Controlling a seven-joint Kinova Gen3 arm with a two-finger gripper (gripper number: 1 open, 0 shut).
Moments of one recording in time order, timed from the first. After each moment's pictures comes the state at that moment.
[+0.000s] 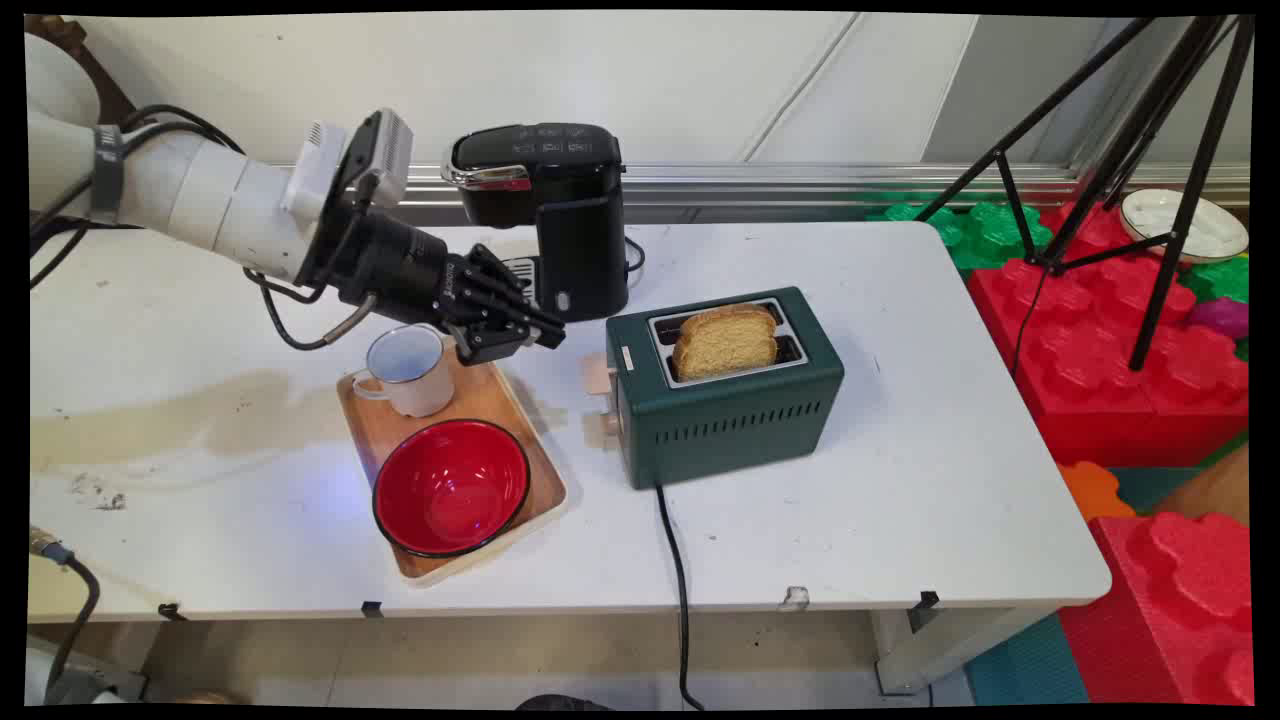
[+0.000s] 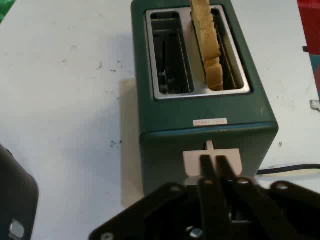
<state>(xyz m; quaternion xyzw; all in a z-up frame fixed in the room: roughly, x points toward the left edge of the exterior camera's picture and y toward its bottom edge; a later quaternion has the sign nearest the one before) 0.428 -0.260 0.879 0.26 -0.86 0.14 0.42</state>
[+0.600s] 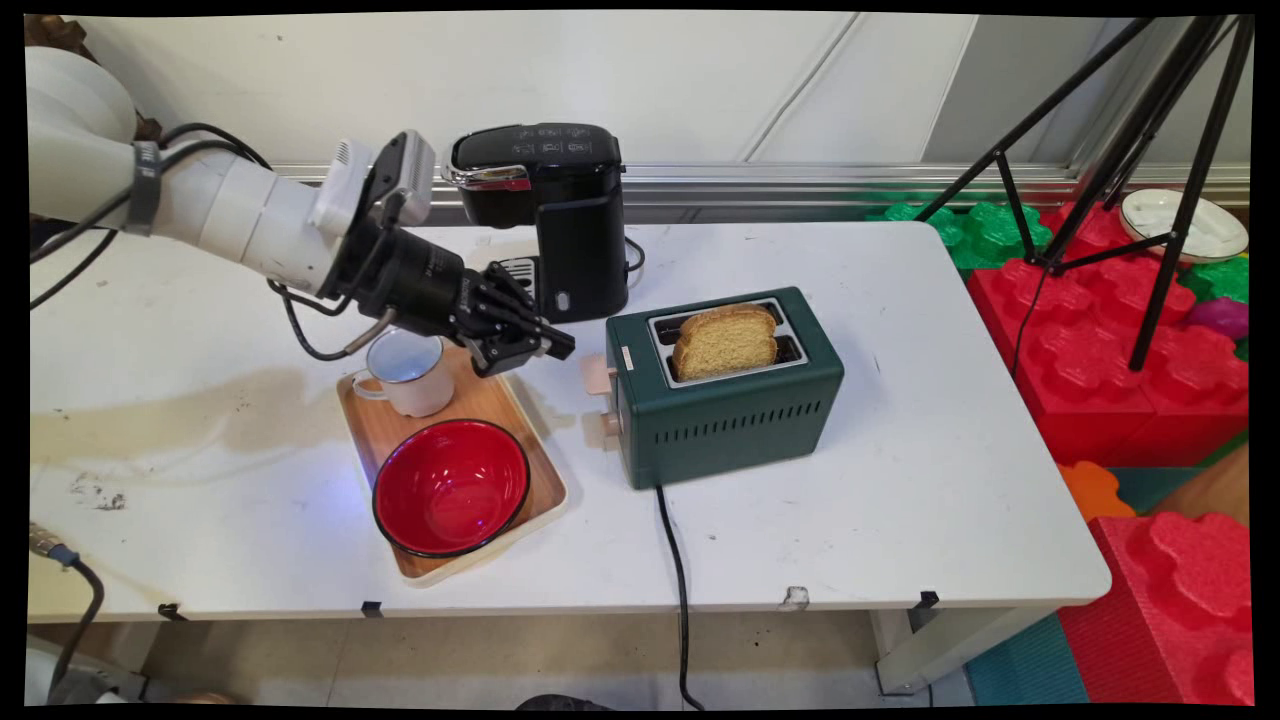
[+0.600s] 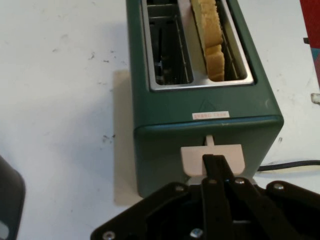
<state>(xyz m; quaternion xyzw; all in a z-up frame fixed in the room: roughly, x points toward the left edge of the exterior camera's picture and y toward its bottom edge) 0.421 -0.270 0.863 0.26 -0.87 0.13 0.41</state>
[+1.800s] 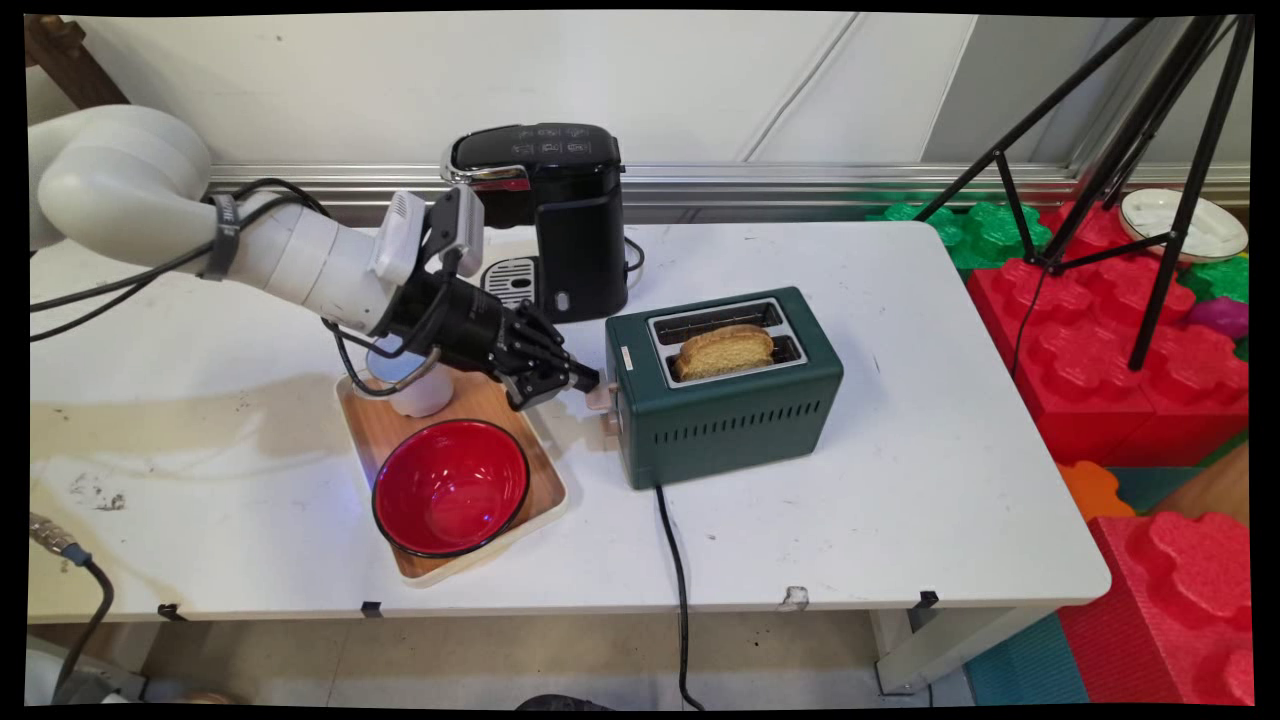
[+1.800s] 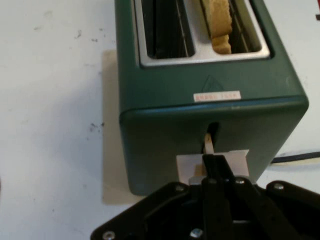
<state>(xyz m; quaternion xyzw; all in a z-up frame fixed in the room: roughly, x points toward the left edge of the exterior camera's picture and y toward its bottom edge) 0.398 -0.282 0.821 0.26 -0.87 0.12 0.40</state>
